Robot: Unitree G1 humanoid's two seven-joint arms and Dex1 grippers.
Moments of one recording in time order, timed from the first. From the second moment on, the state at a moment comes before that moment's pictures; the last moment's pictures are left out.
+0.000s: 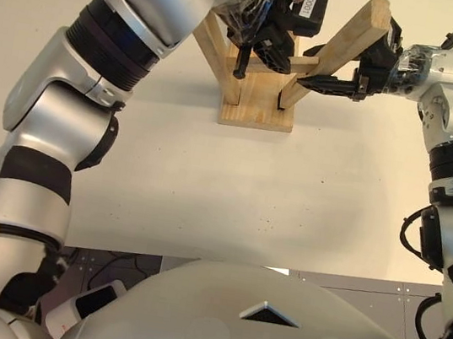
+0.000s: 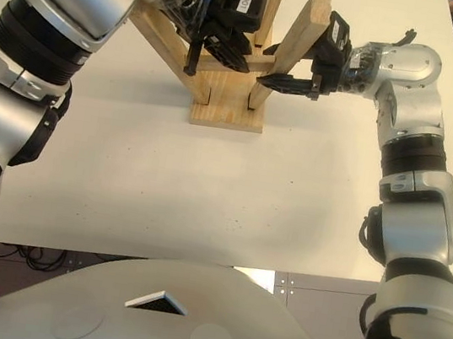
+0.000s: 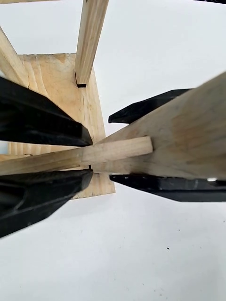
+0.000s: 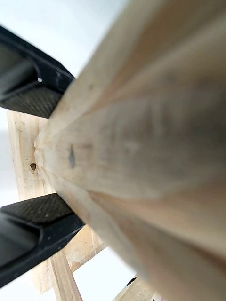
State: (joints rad) left arm -1.08 0.41 -0.67 0.25 0.03 0.65 -1.31; right arm -0.71 -0.54 0.32 0.68 0.38 -0.08 1.34
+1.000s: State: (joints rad) left arm -1.02 0.38 -0.63 0.19 0.13 0.77 -1.29; right arm -0.83 -0.49 0.38 0.79 0.32 -0.03 1.45
